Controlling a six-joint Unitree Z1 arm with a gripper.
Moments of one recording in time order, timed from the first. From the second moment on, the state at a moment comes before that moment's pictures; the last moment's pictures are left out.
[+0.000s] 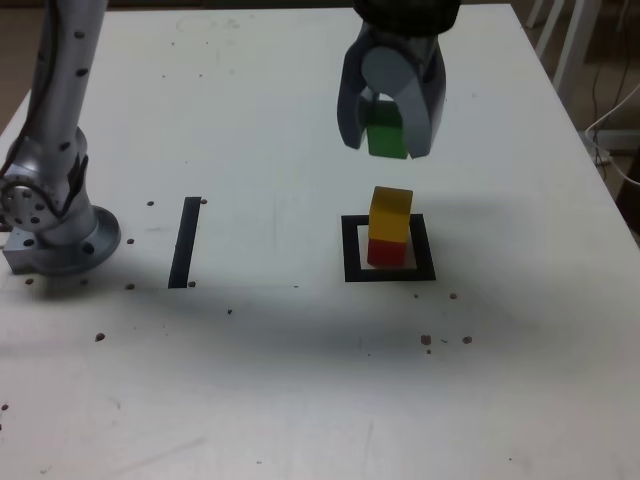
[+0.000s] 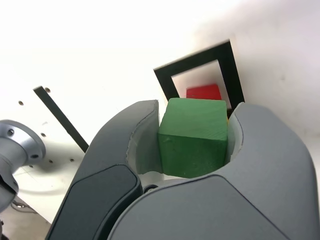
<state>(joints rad) -0.01 2.04 -1.90 1.56 0.06 0.32</state>
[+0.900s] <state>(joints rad) -0.07 2.07 -1.87 1.56 0.00 0.26</state>
